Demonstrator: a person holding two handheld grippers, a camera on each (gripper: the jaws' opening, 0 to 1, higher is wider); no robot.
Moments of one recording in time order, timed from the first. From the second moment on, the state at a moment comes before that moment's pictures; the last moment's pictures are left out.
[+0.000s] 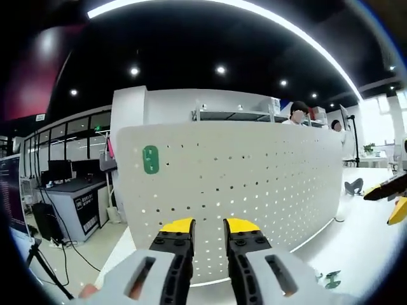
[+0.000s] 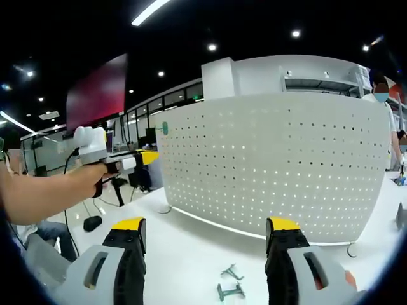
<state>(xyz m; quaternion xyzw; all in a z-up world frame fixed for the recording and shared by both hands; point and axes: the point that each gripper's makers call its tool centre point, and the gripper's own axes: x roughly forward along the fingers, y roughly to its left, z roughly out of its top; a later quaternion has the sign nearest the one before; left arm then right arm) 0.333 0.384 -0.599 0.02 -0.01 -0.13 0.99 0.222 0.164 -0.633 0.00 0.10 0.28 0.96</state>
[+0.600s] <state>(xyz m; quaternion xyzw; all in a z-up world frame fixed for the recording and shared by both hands) 0.286 0.342 -0.620 0.02 0.02 -0.18 0.98 0.207 0.158 -0.628 0.00 0.10 0.28 0.96</state>
